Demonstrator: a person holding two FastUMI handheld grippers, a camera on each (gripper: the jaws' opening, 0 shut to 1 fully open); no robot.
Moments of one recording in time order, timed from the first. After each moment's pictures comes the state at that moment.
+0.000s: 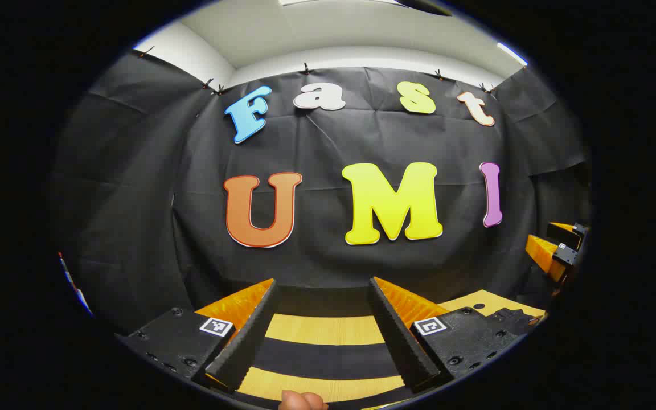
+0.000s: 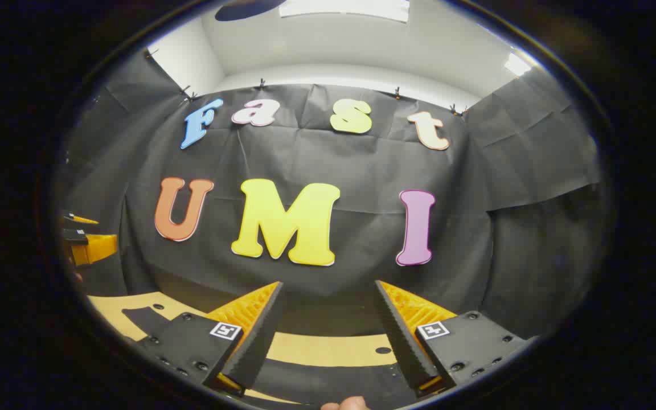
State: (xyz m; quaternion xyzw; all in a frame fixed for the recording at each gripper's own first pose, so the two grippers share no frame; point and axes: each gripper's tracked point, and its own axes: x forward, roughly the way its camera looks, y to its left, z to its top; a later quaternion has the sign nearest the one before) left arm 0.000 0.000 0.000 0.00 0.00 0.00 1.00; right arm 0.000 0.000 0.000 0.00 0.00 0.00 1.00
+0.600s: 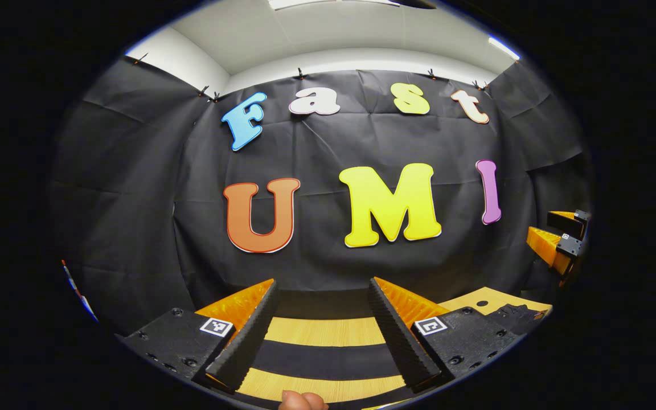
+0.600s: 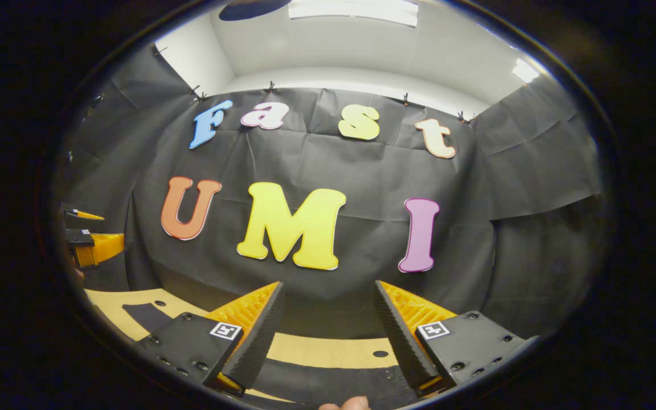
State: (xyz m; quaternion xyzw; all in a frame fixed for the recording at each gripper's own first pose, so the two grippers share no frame) left arm -0.009 -0.002 0.007 0.00 -0.01 0.00 1.00; right arm -0.010 0.001 0.014 -0.02 -0.01 0.01 1.00
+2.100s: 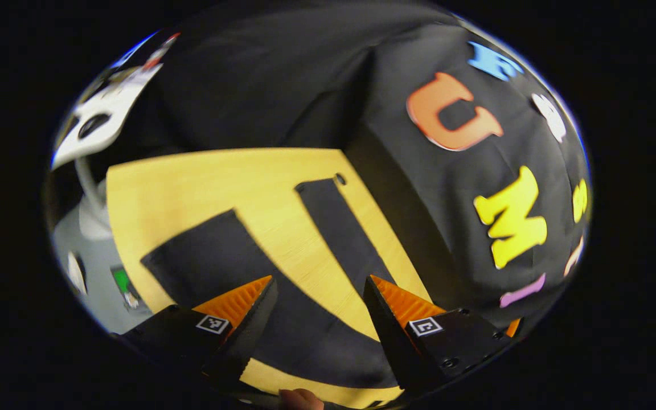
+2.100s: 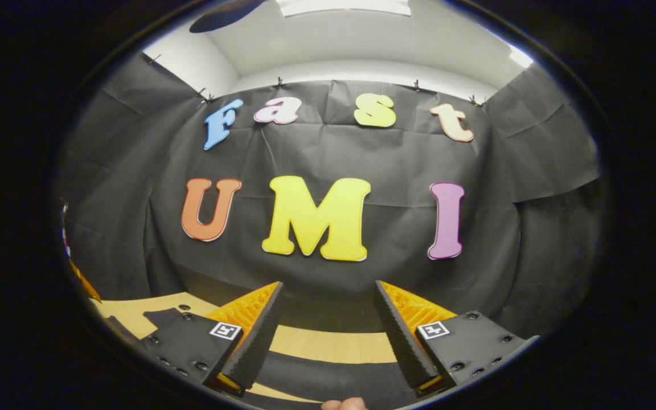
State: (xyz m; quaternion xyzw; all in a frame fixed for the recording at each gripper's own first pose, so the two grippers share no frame) left arm -0.165 0.130 -0.210 -0.51 0.34 0.20 0.76; right arm -0.002 0.048 -0.007 0.01 0.01 0.07 1.00
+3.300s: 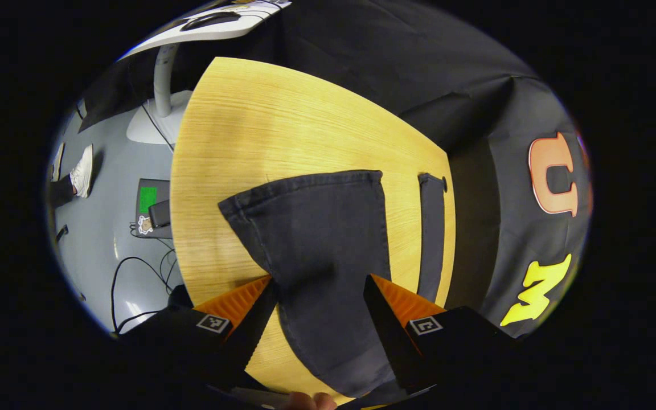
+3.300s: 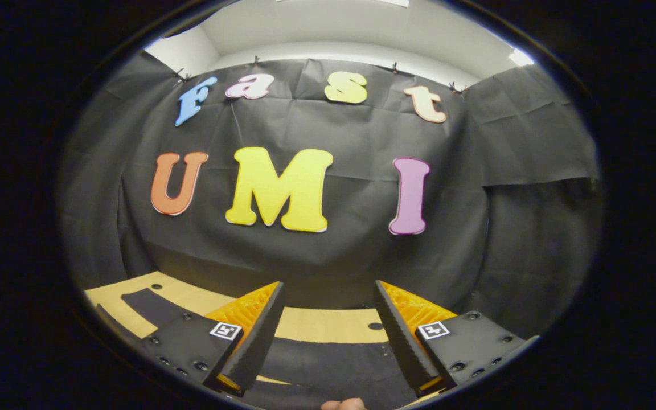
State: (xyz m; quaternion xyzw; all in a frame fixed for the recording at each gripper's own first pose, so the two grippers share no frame) left arm -0.201 0.147 -0.319 -0.60 0.39 0.29 0.64; right arm -0.015 -0.036 -0.055 0.01 0.10 -0.02 0.99
